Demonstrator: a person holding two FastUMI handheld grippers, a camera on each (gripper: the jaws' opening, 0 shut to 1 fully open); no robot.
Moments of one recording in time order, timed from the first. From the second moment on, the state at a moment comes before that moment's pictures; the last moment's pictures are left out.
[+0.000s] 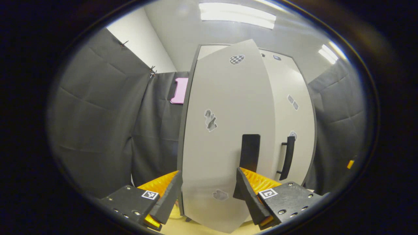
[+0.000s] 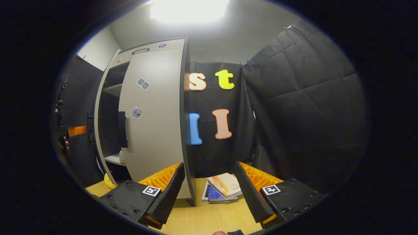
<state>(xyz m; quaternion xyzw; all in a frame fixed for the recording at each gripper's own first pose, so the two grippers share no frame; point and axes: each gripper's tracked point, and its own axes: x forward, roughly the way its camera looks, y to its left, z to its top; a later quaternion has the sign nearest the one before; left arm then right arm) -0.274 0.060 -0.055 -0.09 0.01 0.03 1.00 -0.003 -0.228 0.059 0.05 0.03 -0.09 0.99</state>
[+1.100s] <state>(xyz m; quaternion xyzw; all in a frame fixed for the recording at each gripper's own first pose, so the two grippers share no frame) -0.456 0.159 -0.058 -0.03 0.02 0.02 1.00 -0.075 -0.099 0.097 0.02 -0.01 -0.04 1.00</state>
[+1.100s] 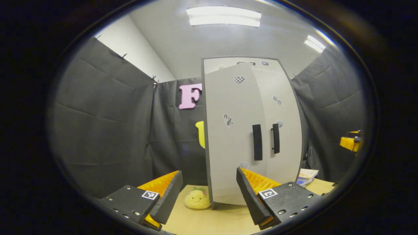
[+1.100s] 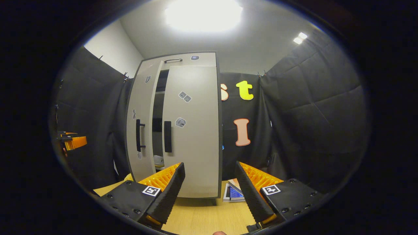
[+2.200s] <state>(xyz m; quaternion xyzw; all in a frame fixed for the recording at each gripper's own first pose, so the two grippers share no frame) -0.491 0.181 -0.074 -0.02 0.03 0.02 1.00 -0.100 -0.076 0.091 0.02 -0.01 -0.05 1.00</state>
